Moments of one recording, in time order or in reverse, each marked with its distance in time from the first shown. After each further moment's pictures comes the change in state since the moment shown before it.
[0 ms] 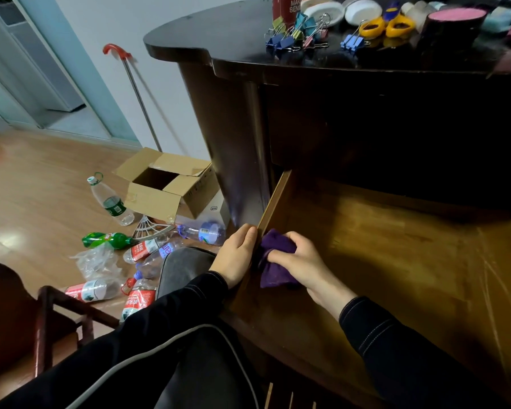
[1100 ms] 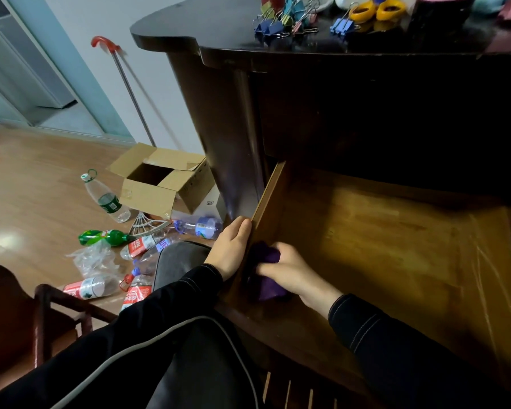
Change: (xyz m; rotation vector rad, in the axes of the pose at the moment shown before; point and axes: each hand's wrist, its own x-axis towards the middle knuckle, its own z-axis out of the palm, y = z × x) left_hand -0.003 0.003 -0.002 -0.033 -0.019 -0.017; right_hand -0.012 0.011 0.015 -0.129 -0.090 0.100
